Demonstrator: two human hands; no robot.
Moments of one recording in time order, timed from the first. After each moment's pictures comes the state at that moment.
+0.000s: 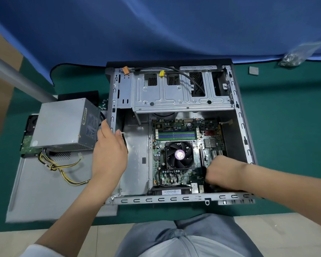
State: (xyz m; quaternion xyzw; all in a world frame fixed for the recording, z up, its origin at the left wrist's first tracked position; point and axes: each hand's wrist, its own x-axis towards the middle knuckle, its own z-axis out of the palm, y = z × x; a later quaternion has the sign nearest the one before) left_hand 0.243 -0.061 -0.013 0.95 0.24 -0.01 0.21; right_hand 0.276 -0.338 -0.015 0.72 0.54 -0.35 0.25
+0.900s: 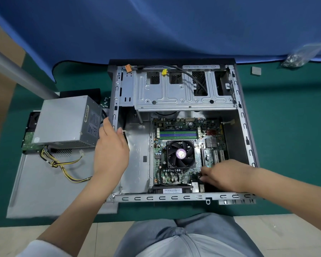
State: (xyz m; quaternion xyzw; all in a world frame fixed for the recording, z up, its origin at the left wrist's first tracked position) left_hand 0.243 -0.061 -0.013 0.95 0.25 -0.01 0.20; right_hand 0.269 -0.353 -0.026 0.82 0.40 -0.40 0.08
